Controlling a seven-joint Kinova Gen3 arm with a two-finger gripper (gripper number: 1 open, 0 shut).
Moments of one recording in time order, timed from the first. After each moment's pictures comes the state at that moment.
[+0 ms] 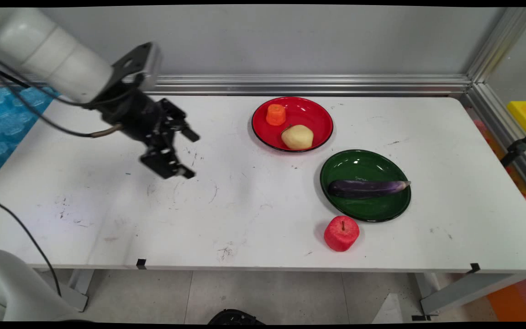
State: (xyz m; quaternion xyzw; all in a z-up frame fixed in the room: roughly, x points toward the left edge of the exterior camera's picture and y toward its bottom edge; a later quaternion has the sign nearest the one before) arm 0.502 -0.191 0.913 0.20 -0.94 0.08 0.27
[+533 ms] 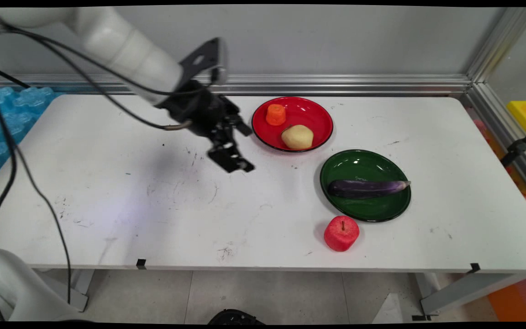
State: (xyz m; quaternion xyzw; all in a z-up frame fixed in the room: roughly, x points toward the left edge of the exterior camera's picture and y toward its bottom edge) arm 0.416 -0.242 0.902 0.21 -0.93 0.09 0.30
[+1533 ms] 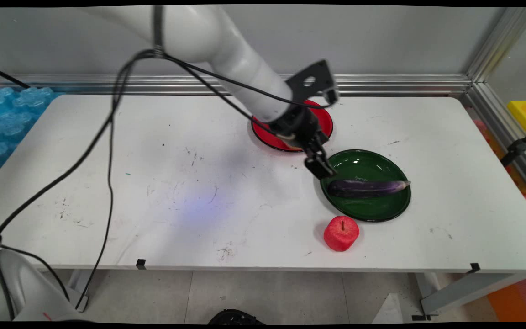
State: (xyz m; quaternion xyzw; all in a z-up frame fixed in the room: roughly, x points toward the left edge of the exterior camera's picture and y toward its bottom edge) arm 0.275 -0.320 0.851 0.21 -0.92 0.10 0.30
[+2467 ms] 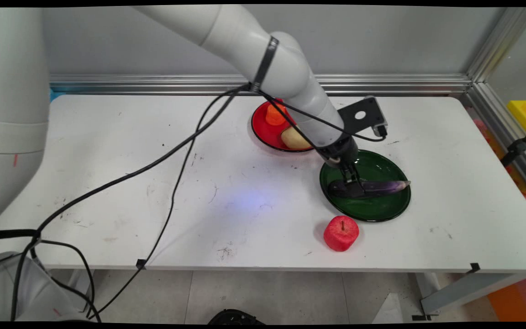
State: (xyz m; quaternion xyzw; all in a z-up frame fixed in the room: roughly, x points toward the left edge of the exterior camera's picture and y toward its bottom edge) arm 0.189 -0.376 0.781 0.21 -0.94 0.09 0.26
